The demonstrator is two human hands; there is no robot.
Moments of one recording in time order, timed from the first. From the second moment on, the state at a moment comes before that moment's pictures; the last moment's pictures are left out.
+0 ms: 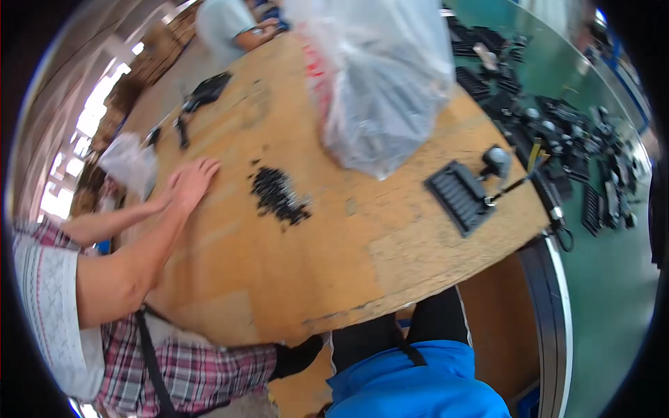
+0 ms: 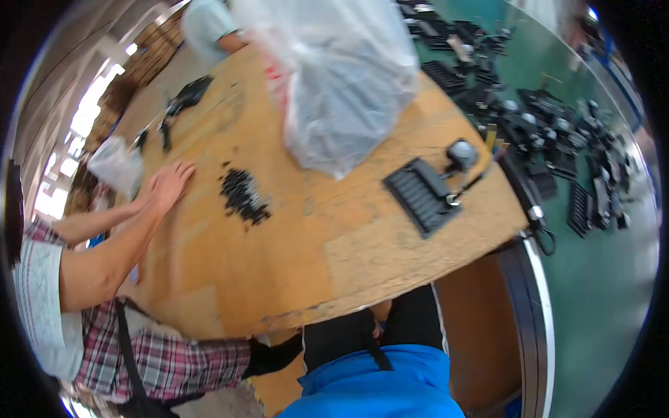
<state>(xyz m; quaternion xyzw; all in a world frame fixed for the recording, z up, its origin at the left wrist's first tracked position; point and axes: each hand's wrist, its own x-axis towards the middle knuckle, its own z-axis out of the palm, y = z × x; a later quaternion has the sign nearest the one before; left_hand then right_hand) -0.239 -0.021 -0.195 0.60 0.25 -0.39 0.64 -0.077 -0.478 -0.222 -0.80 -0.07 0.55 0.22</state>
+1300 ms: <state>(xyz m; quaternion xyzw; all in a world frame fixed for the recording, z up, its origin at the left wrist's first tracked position) -0.209 0.014 -0.404 0.61 0.32 -0.21 0.69 0.038 -0.400 -0.068 -0.85 -0.21 -0.13 0.46</state>
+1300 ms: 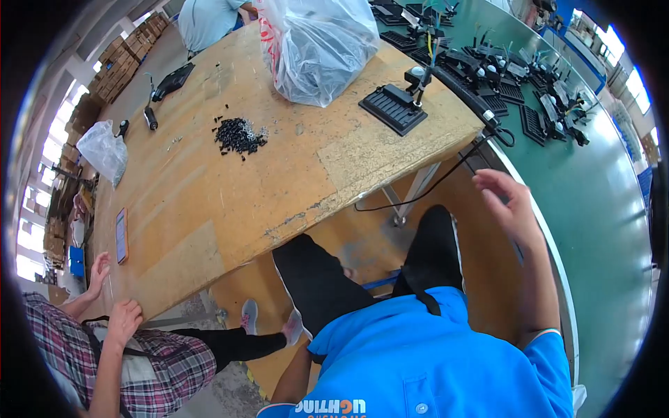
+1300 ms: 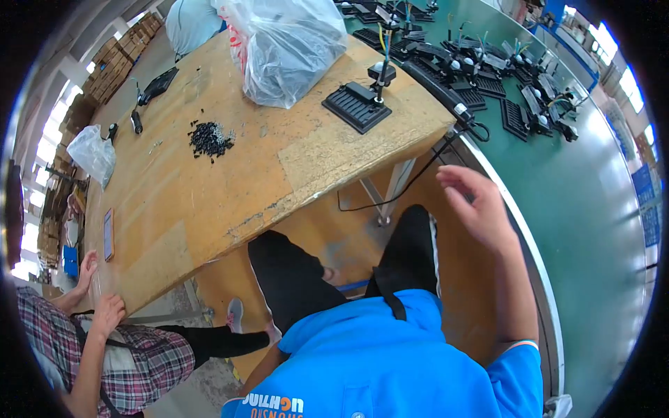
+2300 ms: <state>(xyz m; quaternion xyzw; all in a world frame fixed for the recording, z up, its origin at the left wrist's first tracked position) -0.101 -0.014 -0.318 0.43 0.56 -0.23 0.68 0.225 -0.411 -0.043 -0.89 0.08 -0.16 0.42</state>
